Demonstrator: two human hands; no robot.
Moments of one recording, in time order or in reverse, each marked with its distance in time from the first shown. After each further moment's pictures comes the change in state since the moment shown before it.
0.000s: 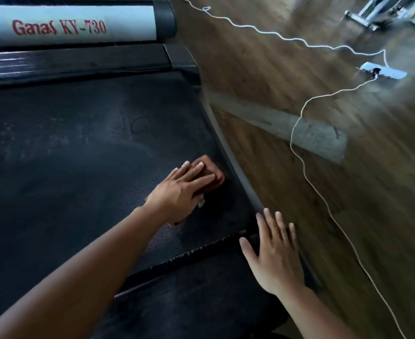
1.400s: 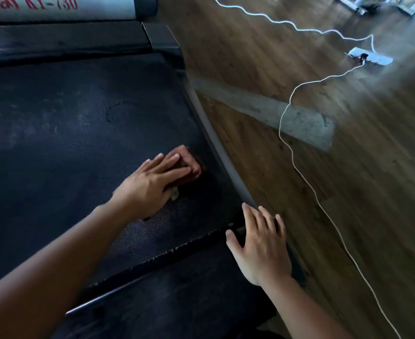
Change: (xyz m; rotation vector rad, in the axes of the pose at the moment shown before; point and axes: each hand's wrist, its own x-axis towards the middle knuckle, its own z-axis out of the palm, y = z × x) left_hand -0.010 -0.021 -0.002 -0.085 0.063 0.027; right_hand 0.004 -0.005 -0.002 -0.034 0.012 0.036
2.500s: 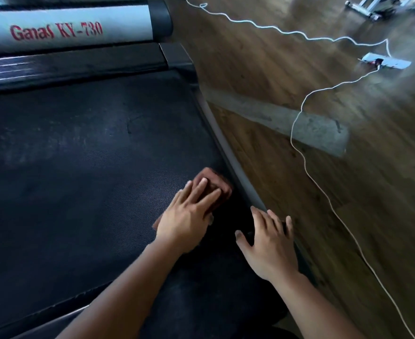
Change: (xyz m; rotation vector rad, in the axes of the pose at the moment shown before) left_hand -0.027 0.070 0.035 0.009 0.035 -0.137; right_hand 0.008 0.000 -0.005 0.049 -0.043 -0.011
